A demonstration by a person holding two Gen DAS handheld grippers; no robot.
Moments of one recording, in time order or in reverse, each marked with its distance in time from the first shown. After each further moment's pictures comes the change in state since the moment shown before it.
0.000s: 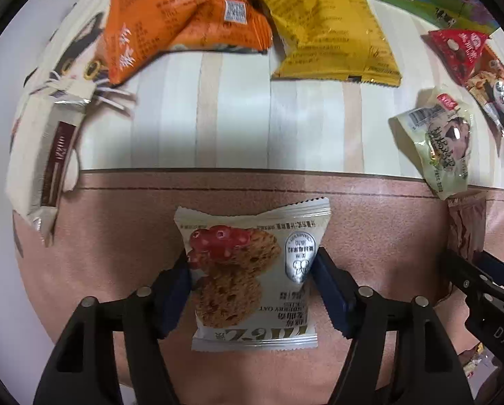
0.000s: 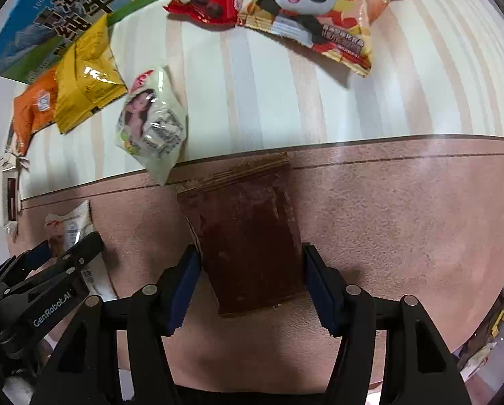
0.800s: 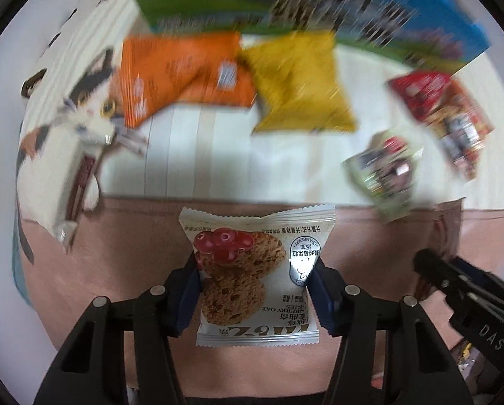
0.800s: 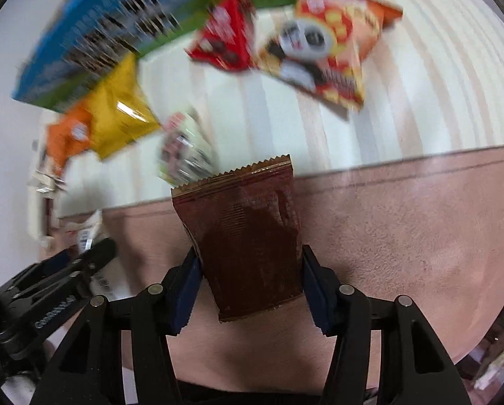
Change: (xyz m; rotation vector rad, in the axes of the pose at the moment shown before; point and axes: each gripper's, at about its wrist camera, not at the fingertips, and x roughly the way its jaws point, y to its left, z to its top) left arm -0.066 0.021 0.003 -0.020 -0.090 -0.100; right arm -0.034 -0.005 -0.001 0.033 -0.094 0.146
